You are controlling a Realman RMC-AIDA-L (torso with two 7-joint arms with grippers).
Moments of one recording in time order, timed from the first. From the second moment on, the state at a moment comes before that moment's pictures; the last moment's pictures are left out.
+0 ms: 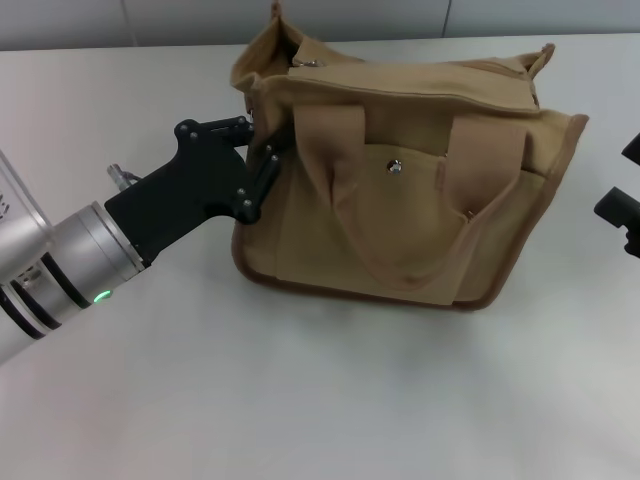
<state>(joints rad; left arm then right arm) -0.59 -2.08 0.86 0.04 1.29 1.50 -0.45 0.27 2.08 -0.33 -0.50 -1.77 -1.96 1.01</state>
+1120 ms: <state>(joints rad) -0.52 -2.07 1.09 0.64 1.29 1.69 -0.74 0.44 2.08 -0.51 -0.74 -1.56 -1.80 1.47</state>
